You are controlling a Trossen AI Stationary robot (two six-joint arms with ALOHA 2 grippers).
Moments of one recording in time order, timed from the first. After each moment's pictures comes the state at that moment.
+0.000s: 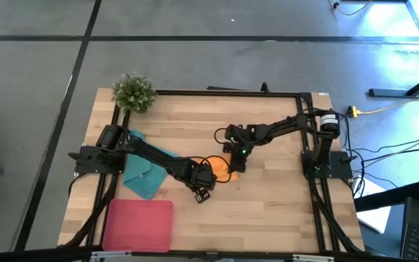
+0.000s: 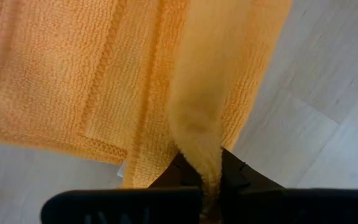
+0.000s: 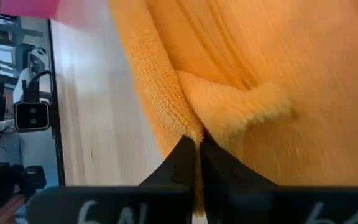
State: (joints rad) left arm -0.25 1.99 1.32 -0.69 -0.09 -0.83; right arm -0.19 1.90 0.89 -0.09 -0.74 0.33
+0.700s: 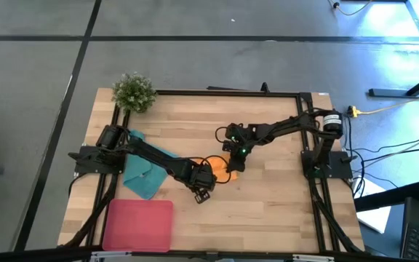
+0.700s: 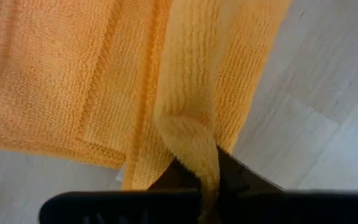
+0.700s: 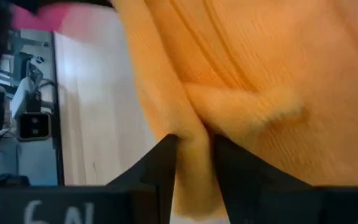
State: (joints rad) left arm -0.26 2.00 1.32 -0.69 -0.10 -0.82; right arm -0.20 1.85 0.89 -0.06 -0.71 0.36
